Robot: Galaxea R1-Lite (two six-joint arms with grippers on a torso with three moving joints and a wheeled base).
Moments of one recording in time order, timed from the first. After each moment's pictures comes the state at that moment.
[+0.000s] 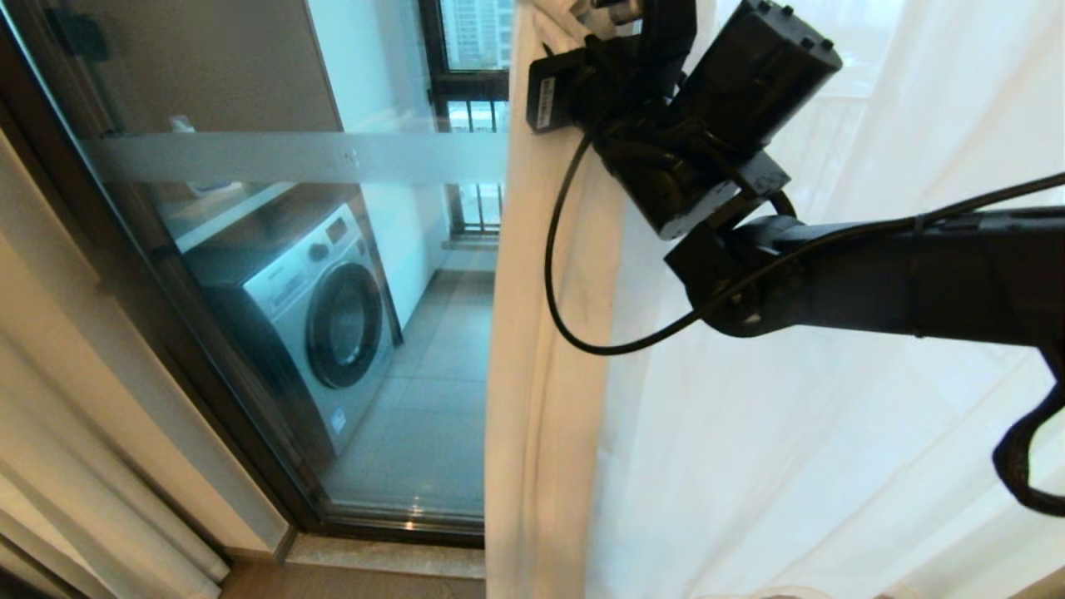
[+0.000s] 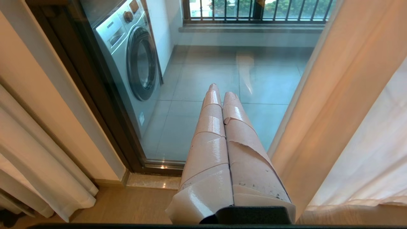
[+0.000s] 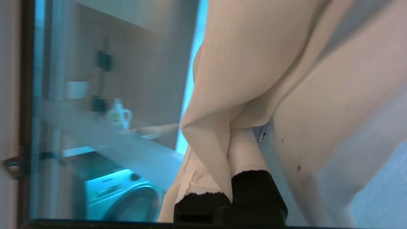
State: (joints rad) left arm 0.00 0.00 0.00 0.00 0.00 0.02; right arm 0.74 2.13 -1.82 -0.97 -0.11 -0.32
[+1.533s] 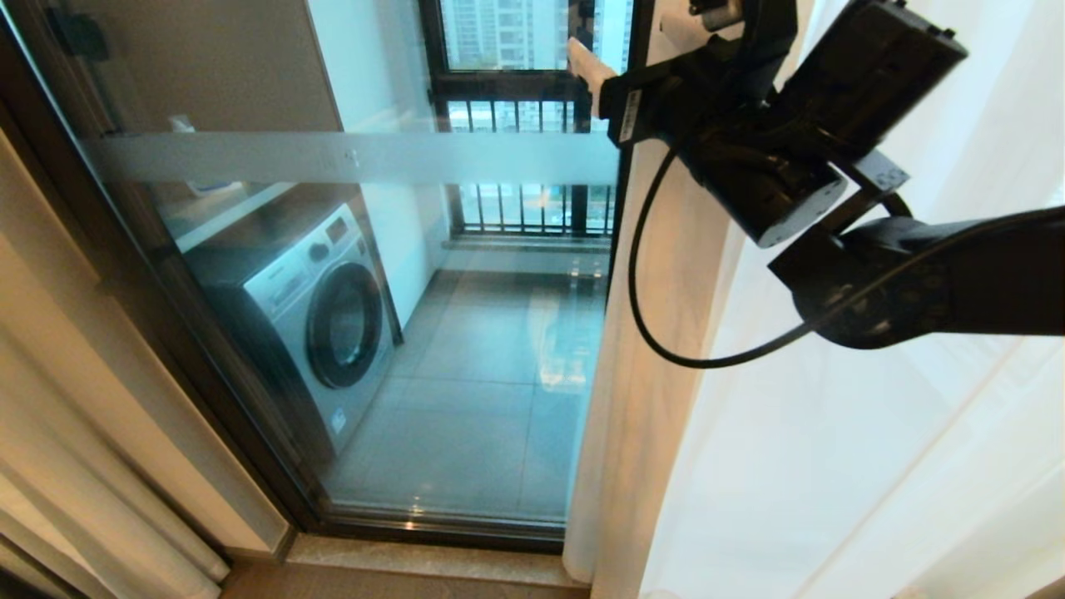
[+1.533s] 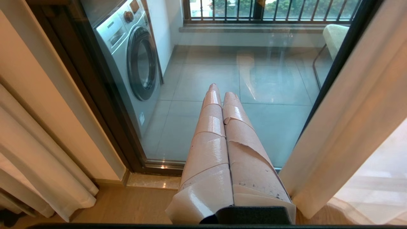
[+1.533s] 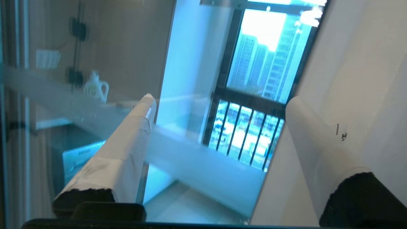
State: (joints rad) left arm 0.00 0.00 0.00 0.00 0.00 0.02; right arm 0.65 1.93 -1.50 -0.99 -0.11 -0.33
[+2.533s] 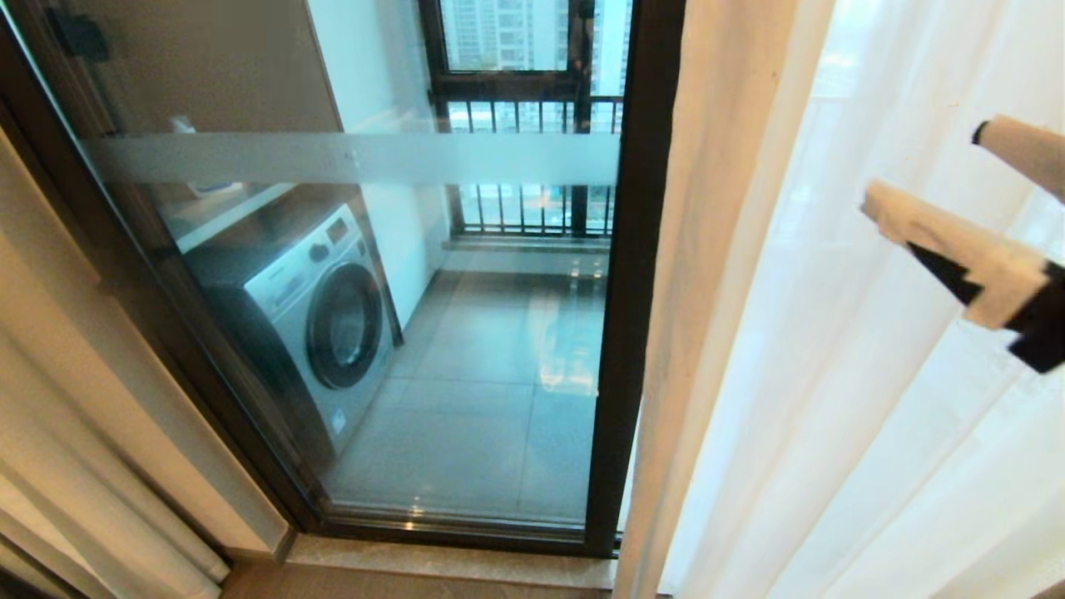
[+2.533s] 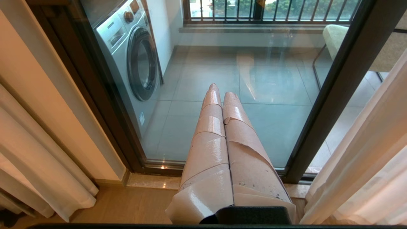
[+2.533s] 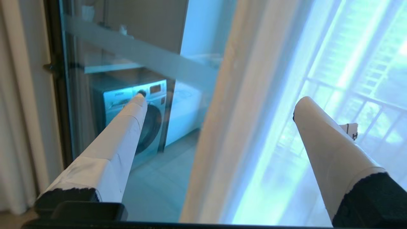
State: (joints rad) left arm 0.00 0.00 0.00 0.00 0.00 0.02; right arm 0.66 1.08 -0.60 -0.83 -0.08 -0.28
